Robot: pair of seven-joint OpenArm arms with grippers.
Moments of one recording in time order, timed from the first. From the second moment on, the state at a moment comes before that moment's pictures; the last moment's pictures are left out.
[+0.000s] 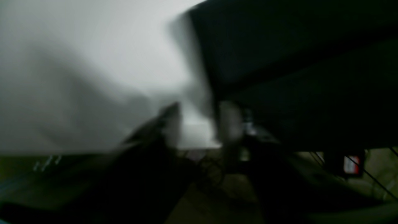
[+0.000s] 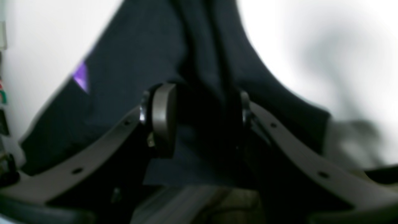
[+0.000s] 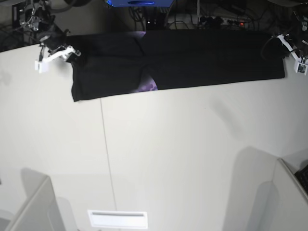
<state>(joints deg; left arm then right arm) 32.0 -20.5 -48.7 105.5 -16.9 -39.8 57.2 -35.9 16.5 14.8 104.6 58.1 2.6 -39.8</state>
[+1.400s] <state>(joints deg) 11.8 -14.0 -35.3 86.8 2.9 -35.9 47.1 -11.1 13.7 12.6 76.6 54.4 15.0 -42.6</state>
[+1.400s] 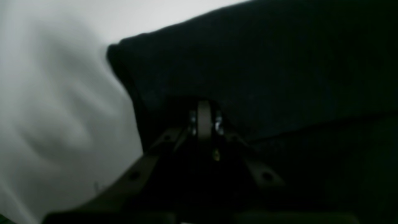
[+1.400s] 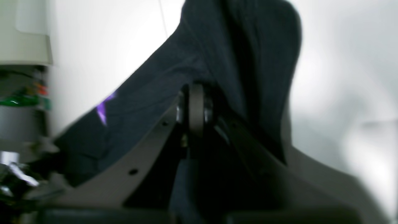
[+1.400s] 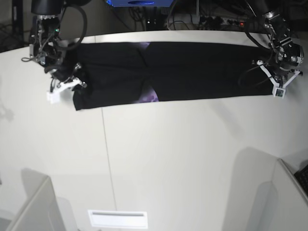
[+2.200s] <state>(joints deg) 6.0 -12.8 -40.3 102.4 -9.7 -35.0 55.6 -10.1 11.7 12.0 99.5 48.1 8.1 -48.1</state>
